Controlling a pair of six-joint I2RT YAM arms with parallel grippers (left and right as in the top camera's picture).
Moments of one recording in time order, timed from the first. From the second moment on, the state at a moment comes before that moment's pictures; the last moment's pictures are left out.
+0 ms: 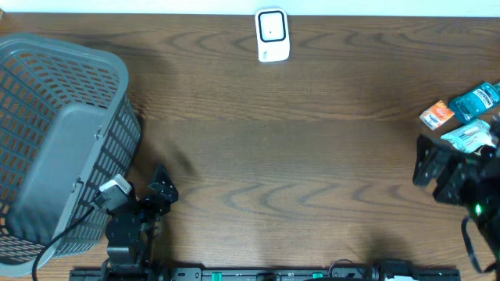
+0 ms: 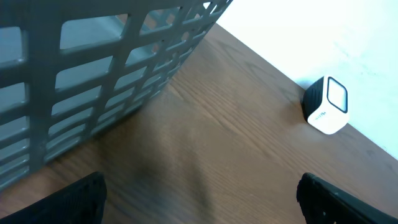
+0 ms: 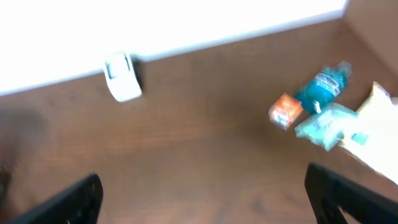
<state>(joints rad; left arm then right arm) -0.04 0.01 0.14 -0.48 -0.12 -0.62 -0.05 0.86 1.61 -1.29 -0.02 0.18</state>
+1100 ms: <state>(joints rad) -0.04 0.01 0.14 -0.48 -0.12 -0.62 -0.04 0.05 0.36 -0.08 -0.01 0.18</state>
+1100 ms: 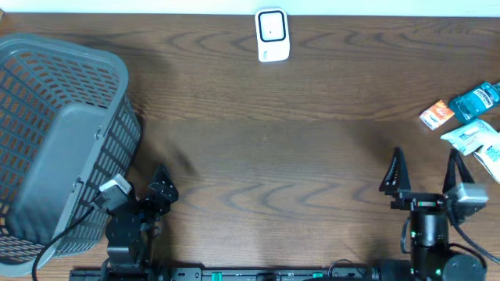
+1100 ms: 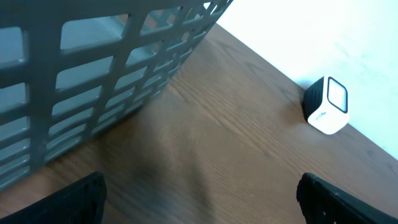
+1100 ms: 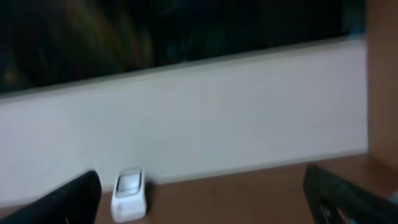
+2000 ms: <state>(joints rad) -0.04 0.01 0.14 -0.48 -0.12 -0.62 -0.11 0.01 0.01 0.25 0.06 0.26</state>
